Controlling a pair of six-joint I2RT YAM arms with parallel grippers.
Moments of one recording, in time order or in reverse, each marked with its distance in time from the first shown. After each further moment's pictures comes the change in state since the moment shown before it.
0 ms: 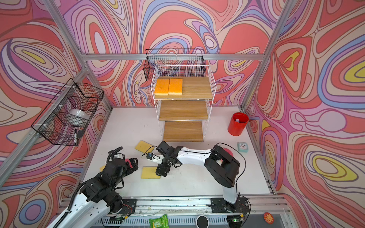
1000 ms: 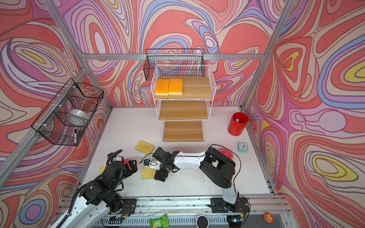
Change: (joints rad) left arm 0.000 -0.043 -0.027 -0.018 -0.003 -0.014; right arm 0.055 0.048 -0.023 0.053 0.061 0.000
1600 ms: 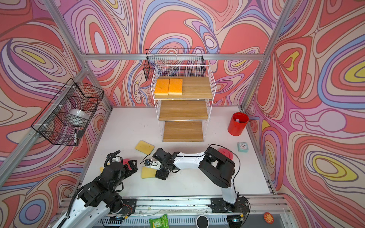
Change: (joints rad) left arm 0.000 -0.045 0.009 -0.001 0.050 -0.021; right arm 0.000 0.000 -0.020 0.030 0.030 0.001
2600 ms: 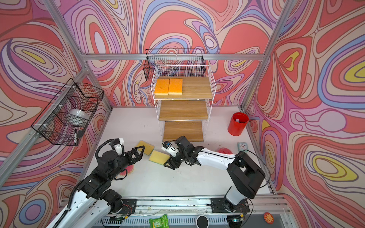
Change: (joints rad) left arm 0.115 0.188 0.058 0.504 0.338 0.127; right arm -0.292 -0.385 -0.292 0.173 -0.323 0.327
